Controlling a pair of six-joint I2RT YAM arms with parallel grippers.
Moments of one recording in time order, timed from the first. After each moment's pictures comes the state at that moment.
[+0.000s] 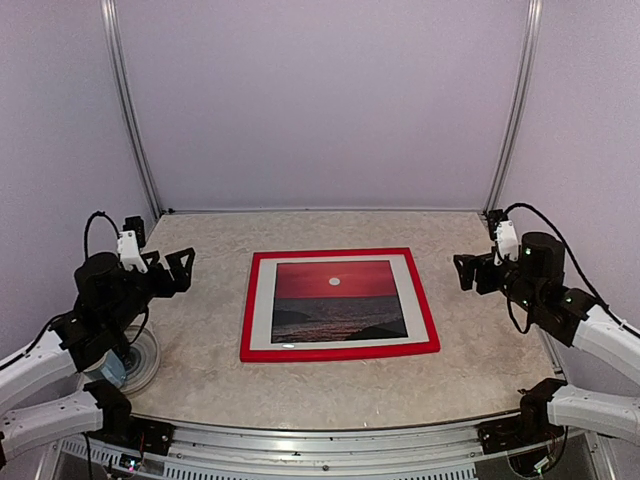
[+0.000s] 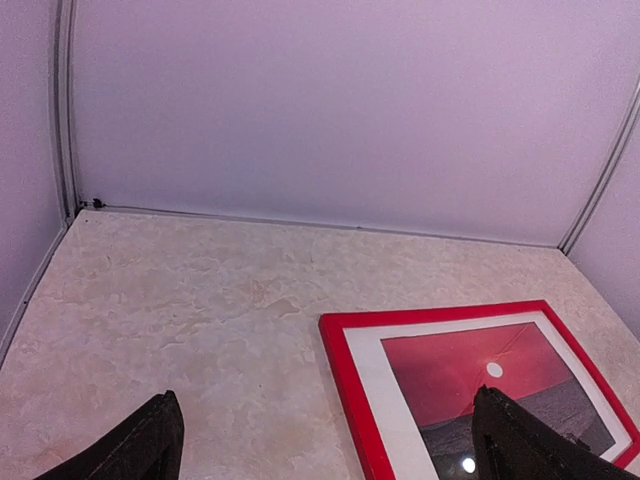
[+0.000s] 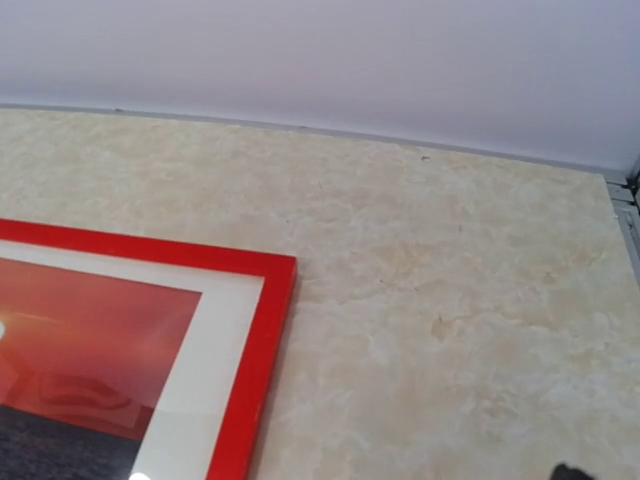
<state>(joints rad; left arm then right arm) -0.51 0.69 0.41 0.13 -0.29 -0.28 0.42 0.80 0.54 -0.05 0.20 0.05</state>
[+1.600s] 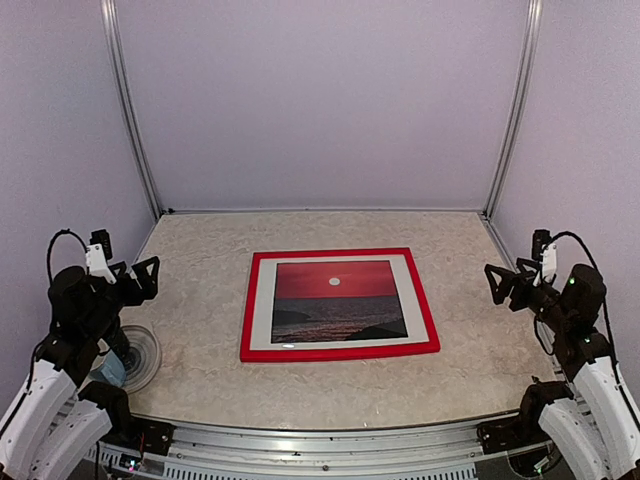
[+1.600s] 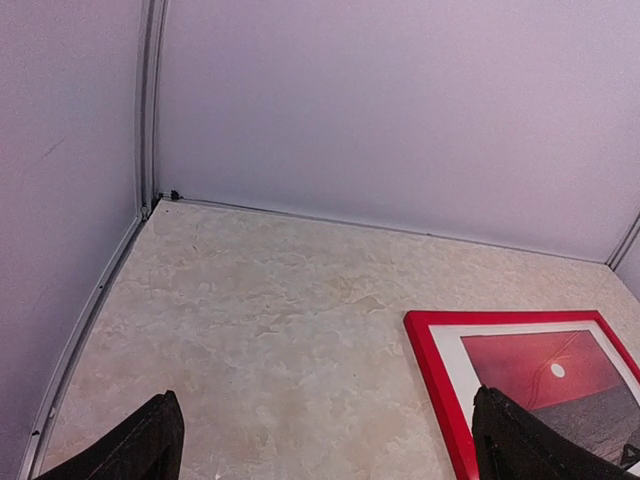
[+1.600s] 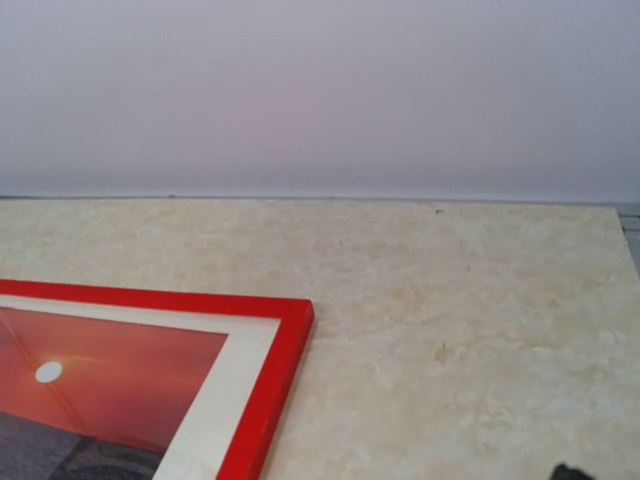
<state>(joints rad) -0.10 0.43 0.32 -0.01 -0.01 -0.22 -0.06 0.45 0.31 0.01 -0.37 0.07</state>
